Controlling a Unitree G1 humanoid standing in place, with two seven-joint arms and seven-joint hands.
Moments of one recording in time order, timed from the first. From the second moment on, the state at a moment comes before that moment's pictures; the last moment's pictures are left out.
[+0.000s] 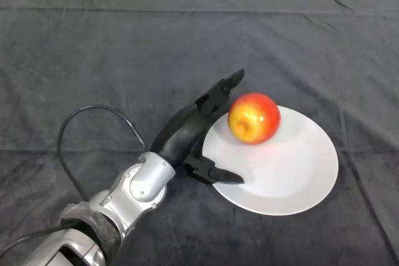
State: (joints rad) left arm -0.71 0.16 -0.65 1.10 0.07 -0.72 0.19; right arm -0.40 -0.74 0.04 1.14 -0.30 -0.16 -0.15
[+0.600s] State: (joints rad) left arm -0.71 0.34 -0.54 1.10 0.05 -0.78 0.17; right arm -0.40 -0.74 0.04 1.14 -0.30 -0.16 -0.15
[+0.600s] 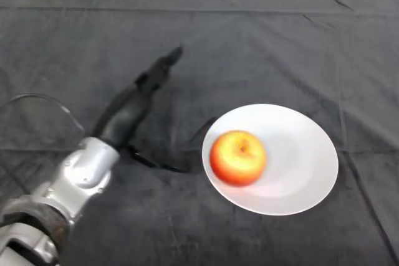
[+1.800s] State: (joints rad) left arm -0.52 0.52 -0.15 1.14 -0.10 -0.77 0.16; right arm -0.40 -0.74 0.04 1.14 -0.30 -0.16 -0.15
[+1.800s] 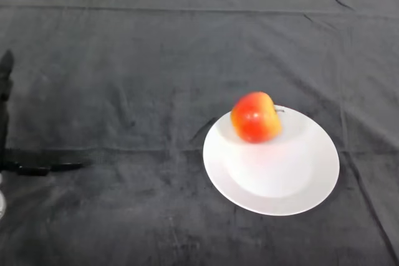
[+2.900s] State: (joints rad) left arm -0.40 0.63 0.18 1.18 -0.24 -0.57 0.23; right arm -0.40 -0.73 0.04 1.14 -0.30 -0.16 -0.15
